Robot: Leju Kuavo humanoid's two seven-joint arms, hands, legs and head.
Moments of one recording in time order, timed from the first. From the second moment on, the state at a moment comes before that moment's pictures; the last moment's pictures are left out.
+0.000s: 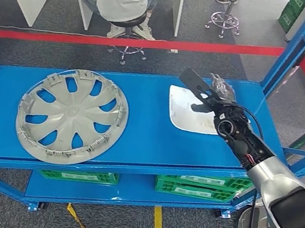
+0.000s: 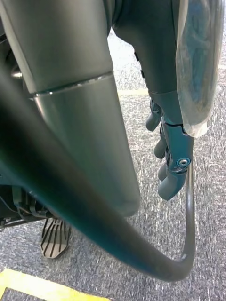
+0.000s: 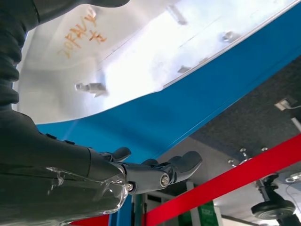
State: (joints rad) left arm -0.13 0.15 -0.90 -0.20 0.86 0.17 0.06; right arm -0.81 -0.30 0.72 -0.91 0.13 -0.15 0.40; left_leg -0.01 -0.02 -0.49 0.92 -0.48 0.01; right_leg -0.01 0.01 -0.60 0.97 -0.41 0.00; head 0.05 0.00
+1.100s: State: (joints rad) left arm -0.11 0.16 -0.90 -0.20 0.89 0.17 0.05; right arm -0.86 -0.34 0.82 -0.68 0.15 -0.07 0.36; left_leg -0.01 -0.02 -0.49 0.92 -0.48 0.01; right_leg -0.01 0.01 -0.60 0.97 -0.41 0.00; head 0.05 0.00
